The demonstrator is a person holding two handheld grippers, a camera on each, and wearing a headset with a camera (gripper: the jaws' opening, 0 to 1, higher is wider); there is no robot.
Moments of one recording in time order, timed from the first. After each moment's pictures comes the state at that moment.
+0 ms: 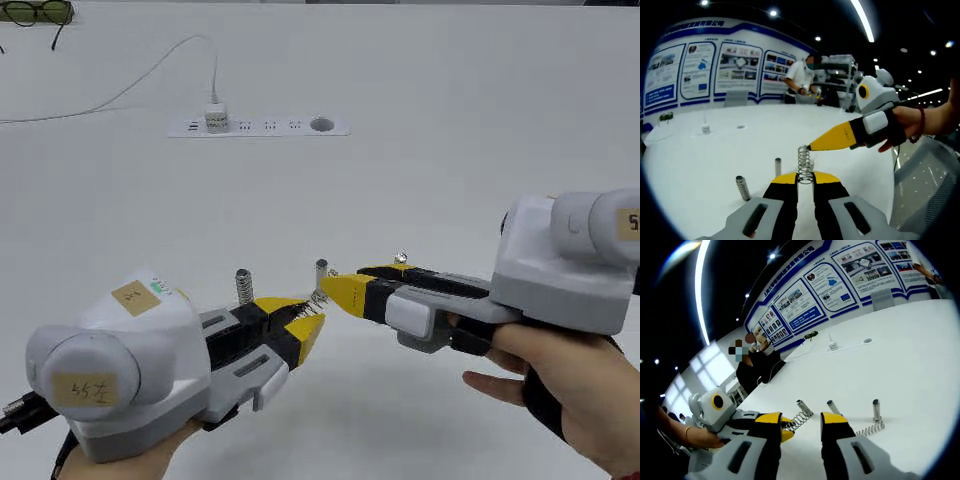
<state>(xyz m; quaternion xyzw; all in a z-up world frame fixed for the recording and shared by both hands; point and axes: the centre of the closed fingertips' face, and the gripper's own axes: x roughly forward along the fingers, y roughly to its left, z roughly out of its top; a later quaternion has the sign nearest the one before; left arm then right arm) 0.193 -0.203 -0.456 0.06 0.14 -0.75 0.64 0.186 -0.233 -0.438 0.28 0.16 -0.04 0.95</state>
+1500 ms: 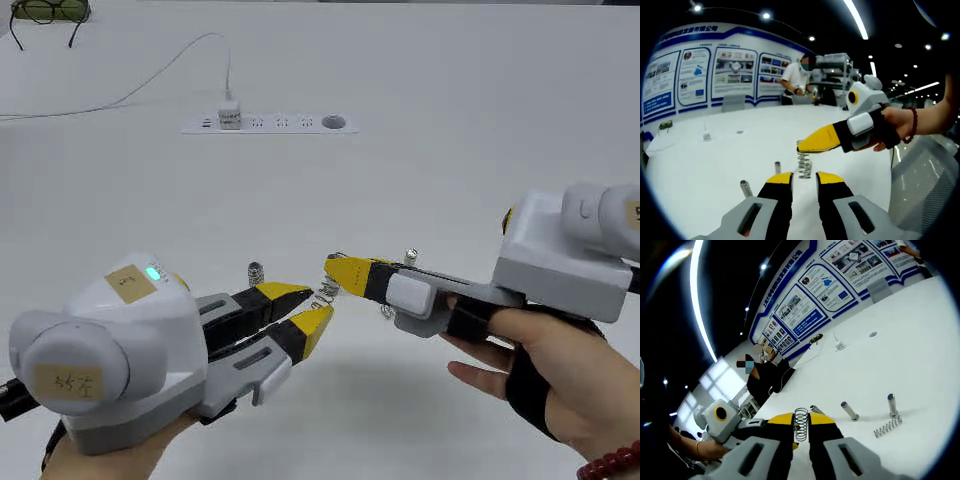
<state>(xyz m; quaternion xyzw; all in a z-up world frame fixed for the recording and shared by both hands) 0.191 -0.195 -0.445 0.08 0.13 -0.76 0.63 0.198 -0.222 -0.425 0.34 0.12 -0.02 0.93</state>
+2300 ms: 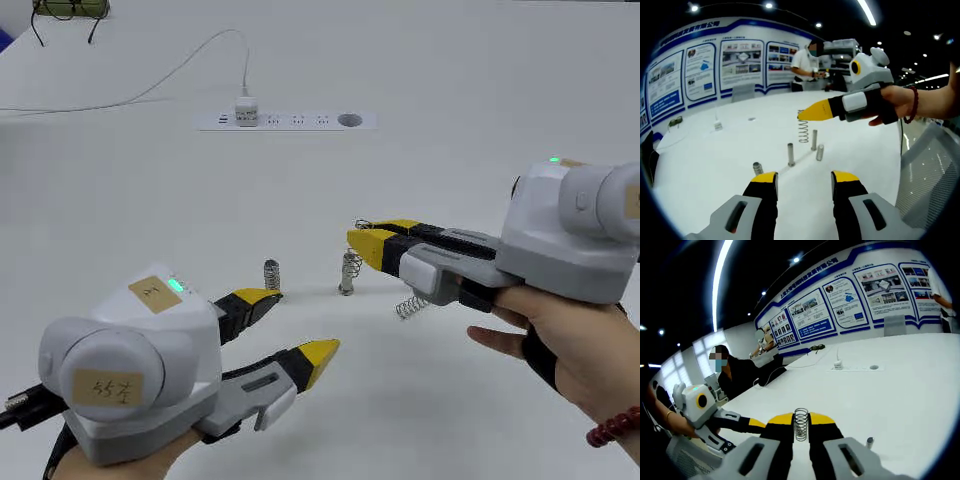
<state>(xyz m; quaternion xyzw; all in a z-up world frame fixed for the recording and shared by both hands) 0.209 -0.177 -0.465 0.13 0.15 -0.72 0.66 0.215 -0.251 -0.419 0.16 0.13 -0.03 0.98</state>
